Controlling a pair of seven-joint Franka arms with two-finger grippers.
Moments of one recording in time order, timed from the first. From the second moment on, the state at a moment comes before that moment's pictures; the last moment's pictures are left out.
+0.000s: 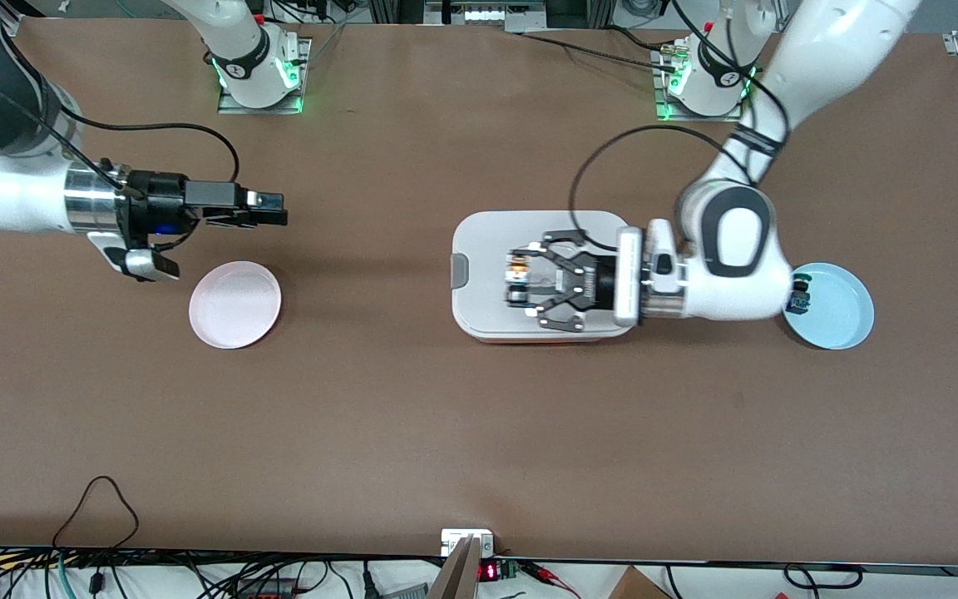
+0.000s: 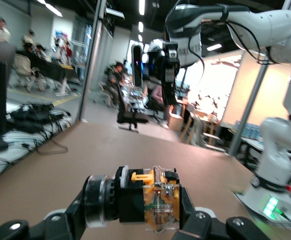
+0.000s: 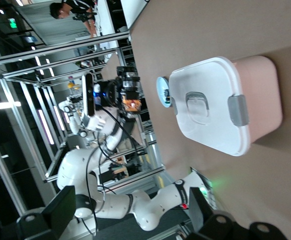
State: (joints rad) left arm -0.08 0.54 -0.39 -1.68 -1.58 2.06 1.99; right arm 0.19 0.12 -0.13 -1.94 1.33 1.67 -0.20
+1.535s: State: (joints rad) left arm -0.35 0.56 -0.39 -1.68 -2.06 2.33 2.34; right arm 0.33 0.37 -0.13 -1.97 1.70 1.55 -0.61
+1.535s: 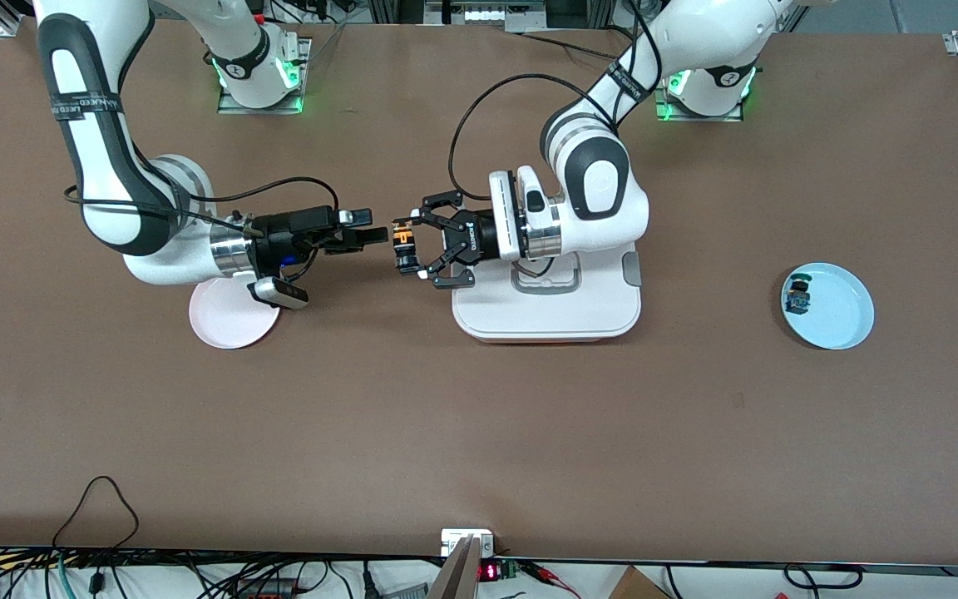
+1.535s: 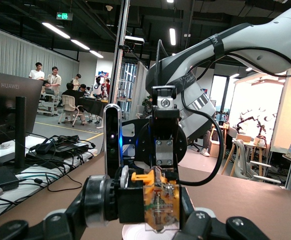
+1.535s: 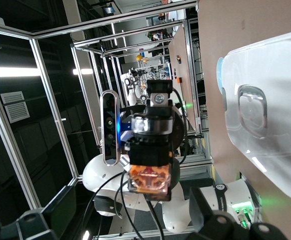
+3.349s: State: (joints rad) left arm -0.35 0.57 -0.38 -1.68 -2.06 2.33 2.33; right arm 0.38 0.40 -0.13 -1.90 1.70 1.65 -0.70
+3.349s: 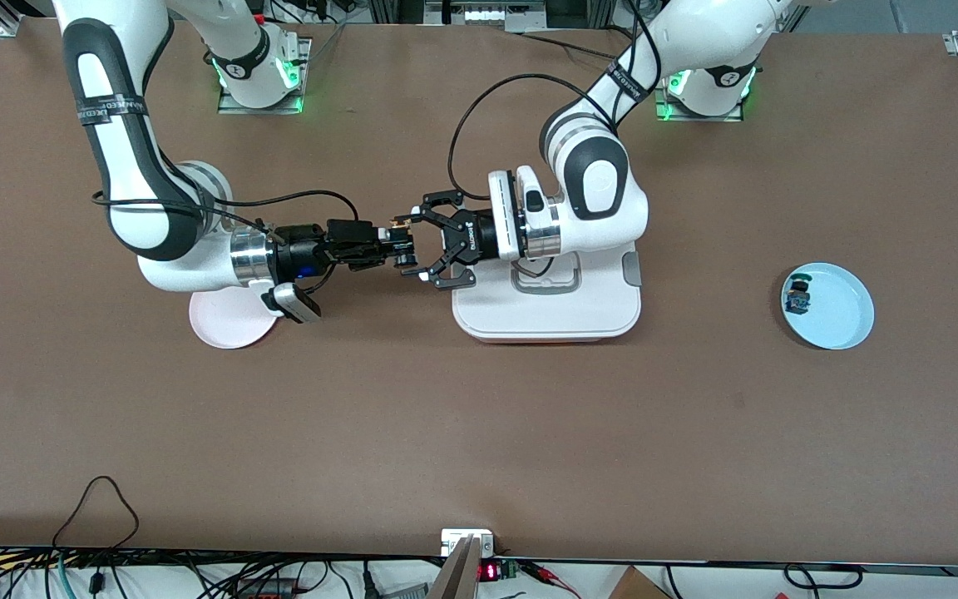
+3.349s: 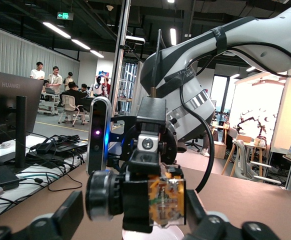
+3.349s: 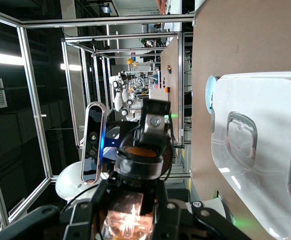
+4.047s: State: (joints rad) left arm -0.17 0.49 -0.37 -1.67 -1.50 2.16 1.72; right arm 0.34 0.37 -0.15 -1.89 1.59 1.65 -0.70
